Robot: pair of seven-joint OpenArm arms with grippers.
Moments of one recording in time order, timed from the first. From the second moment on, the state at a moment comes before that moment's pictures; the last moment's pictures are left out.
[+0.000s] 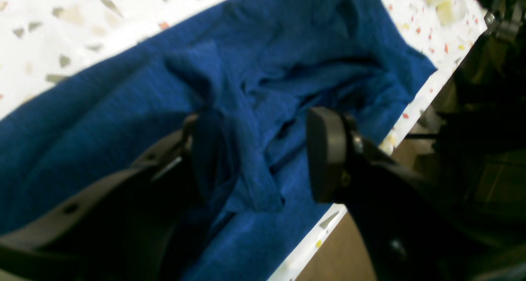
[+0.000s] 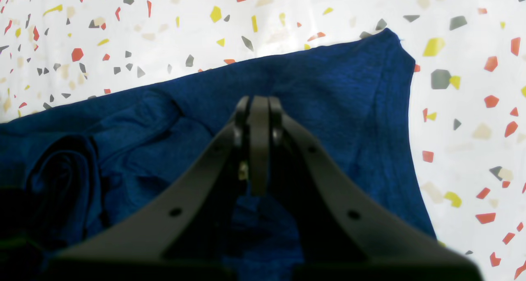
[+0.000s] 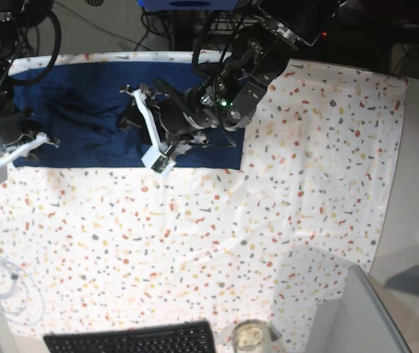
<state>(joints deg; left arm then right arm) 1.6 -3.4 35.4 83.7 -25.8 -10.3 39.6 -13.6 12.0 17.9 90.4 26.5 7.9 -44.2</state>
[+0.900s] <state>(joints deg) 3.5 -11.3 27.9 96.4 -25.4 7.7 47.9 -13.6 12.0 18.0 90.4 26.5 7.9 -44.2</state>
